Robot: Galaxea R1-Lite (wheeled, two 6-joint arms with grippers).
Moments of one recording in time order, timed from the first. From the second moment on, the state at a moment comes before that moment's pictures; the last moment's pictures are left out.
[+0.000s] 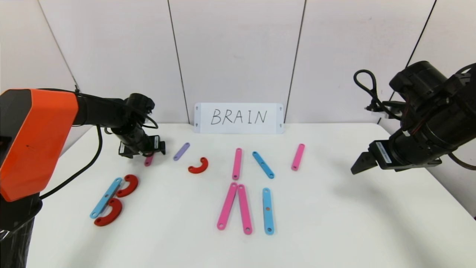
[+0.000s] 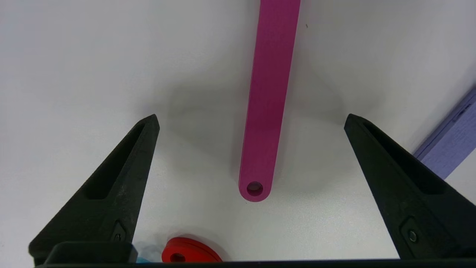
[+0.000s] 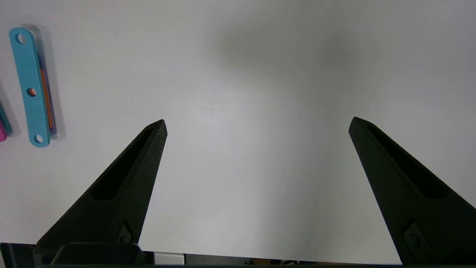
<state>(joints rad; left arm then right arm) -0.08 2.30 -1.84 0.53 0.15 -0.26 0.20 1.75 -1.47 0.86 -0.03 0.13</state>
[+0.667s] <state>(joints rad) -0.07 2.31 -1.86 0.53 0.15 -0.26 0.20 1.74 -1.47 0.86 -0.03 0.13</state>
